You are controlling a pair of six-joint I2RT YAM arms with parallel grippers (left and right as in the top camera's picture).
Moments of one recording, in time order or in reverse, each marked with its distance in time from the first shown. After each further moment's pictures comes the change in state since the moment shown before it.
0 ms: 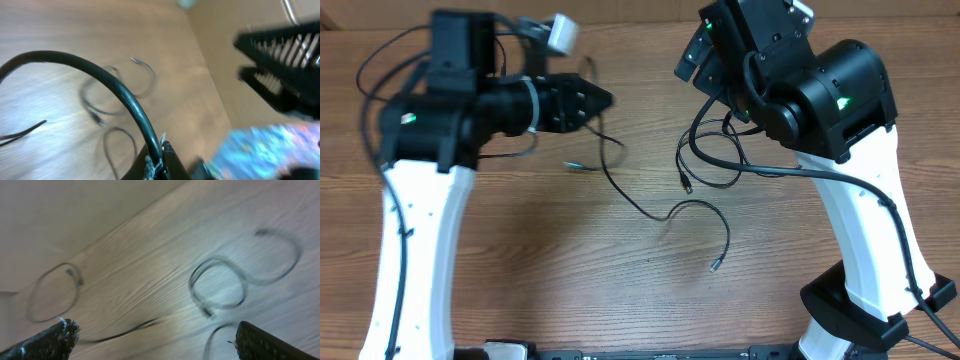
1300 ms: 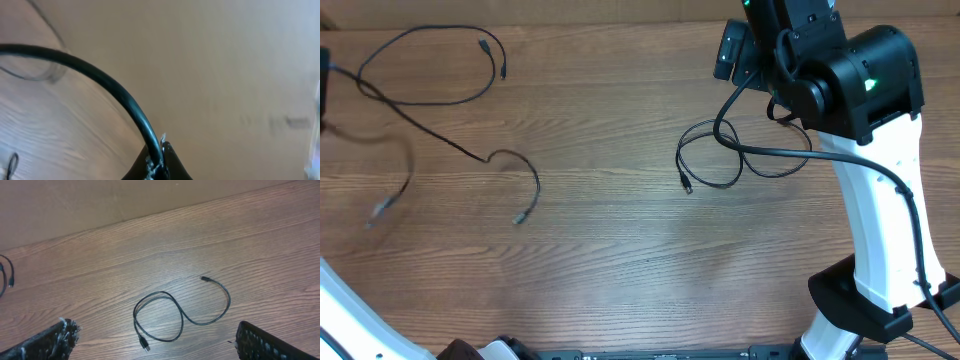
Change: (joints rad) left arm 0.854 -0.069 0.068 0.233 0.057 -0.607; right arm -0.117 0.000 -0.001 0.000 0.080 -0.396
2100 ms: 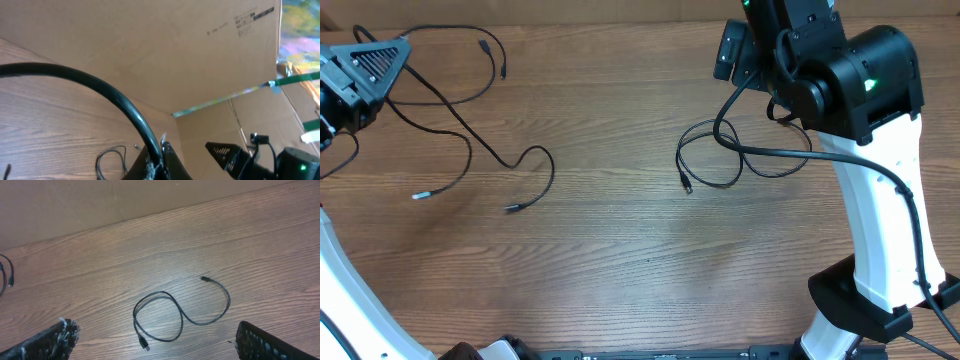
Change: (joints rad) left arm -0.129 0.000 0.000 -0.068 0.292 0.317; right arm 0.000 0.000 0.000 0.000 0.000 -0.003
